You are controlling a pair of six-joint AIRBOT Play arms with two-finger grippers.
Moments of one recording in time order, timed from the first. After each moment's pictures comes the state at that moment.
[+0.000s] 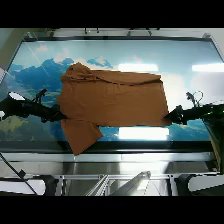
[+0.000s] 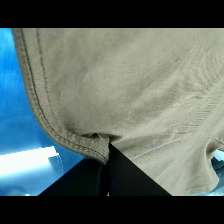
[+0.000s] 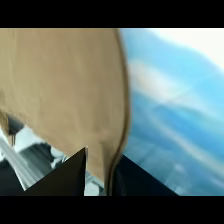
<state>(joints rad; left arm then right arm) 0.28 -1.60 0.98 0.95 -1.18 -1.17 -0.44 -1.71 0.93 -0.69 1.33 0.90</state>
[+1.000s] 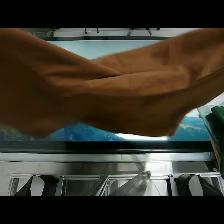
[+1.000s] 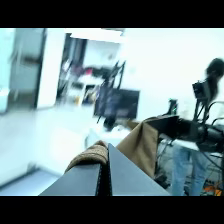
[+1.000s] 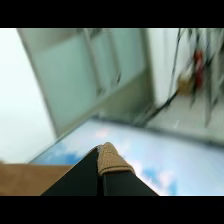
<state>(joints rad) 0.89 -0.75 1.44 -0.55 -1.64 -0.92 -0.68 -0.64 1.34 -0.02 1.31 0.85</state>
